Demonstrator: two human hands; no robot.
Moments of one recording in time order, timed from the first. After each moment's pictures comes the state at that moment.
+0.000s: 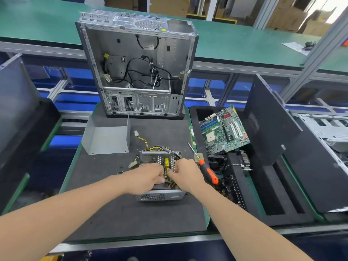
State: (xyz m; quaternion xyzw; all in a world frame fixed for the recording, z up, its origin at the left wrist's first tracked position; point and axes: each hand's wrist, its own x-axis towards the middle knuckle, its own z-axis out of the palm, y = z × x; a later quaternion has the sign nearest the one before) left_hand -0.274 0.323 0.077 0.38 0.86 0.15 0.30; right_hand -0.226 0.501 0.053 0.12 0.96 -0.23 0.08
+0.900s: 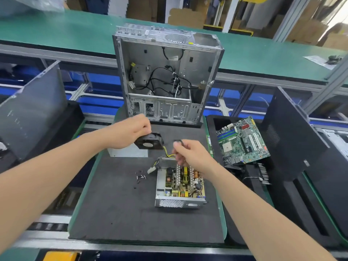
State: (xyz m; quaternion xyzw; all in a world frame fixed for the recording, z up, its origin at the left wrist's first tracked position) left_hand -0.364 0.229 0.179 0.35 0.90 0.21 0.13; right_hand -0.273 0.472 0.122 0.08 0.83 -0.54 0.09
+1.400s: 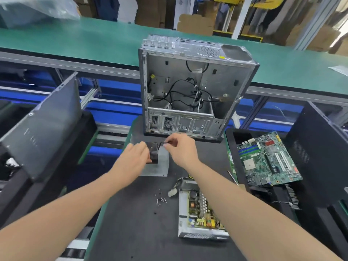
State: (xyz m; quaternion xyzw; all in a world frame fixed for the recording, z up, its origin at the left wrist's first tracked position) left_hand -0.409 0.172 0.059 0.36 0.91 -0.11 -0.16; right_hand -0.403 0.379 0.098 0.05 0.92 -0.39 -0.05
